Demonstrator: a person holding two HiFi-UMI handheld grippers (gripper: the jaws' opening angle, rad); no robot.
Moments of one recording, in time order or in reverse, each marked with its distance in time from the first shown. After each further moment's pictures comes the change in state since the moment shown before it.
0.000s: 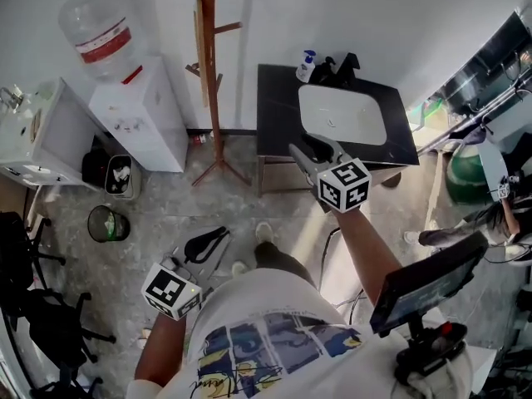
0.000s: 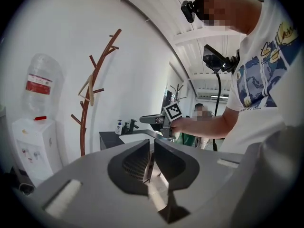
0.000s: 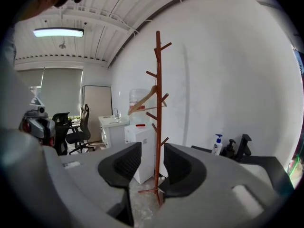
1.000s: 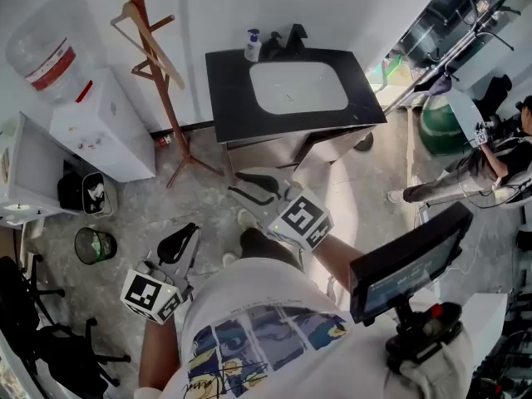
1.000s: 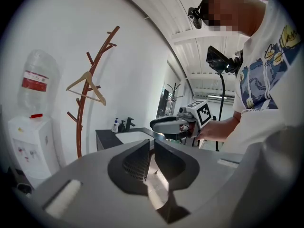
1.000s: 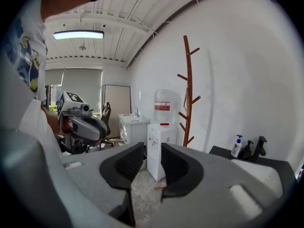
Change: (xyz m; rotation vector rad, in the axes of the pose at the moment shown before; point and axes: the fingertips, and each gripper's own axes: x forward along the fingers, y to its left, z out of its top) left arm -0.001 -0.010 -0.006 0.003 0.028 -0.037; right arm -0.064 0.142 -0.019 -0.106 -0.003 0.184
